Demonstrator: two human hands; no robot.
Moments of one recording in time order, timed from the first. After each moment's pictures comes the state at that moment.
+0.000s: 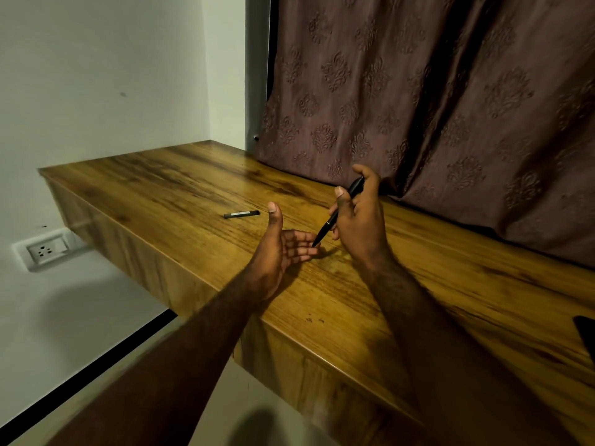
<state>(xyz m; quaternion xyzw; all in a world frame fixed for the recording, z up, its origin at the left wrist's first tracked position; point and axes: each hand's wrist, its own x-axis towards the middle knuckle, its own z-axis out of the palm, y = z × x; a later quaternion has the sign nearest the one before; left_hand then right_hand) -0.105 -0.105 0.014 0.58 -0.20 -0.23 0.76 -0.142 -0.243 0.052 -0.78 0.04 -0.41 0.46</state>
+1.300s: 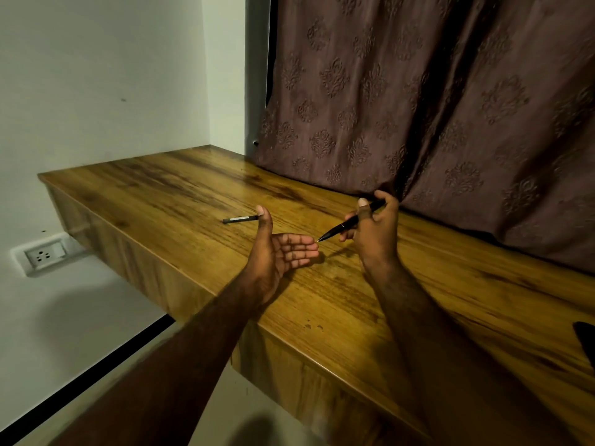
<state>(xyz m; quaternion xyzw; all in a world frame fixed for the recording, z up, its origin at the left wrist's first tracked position) -0.097 -0.102 0.013 0.52 -0.19 -0.26 0.79 -0.139 -0.259 0.047 -0.63 0.15 -0.42 0.64</state>
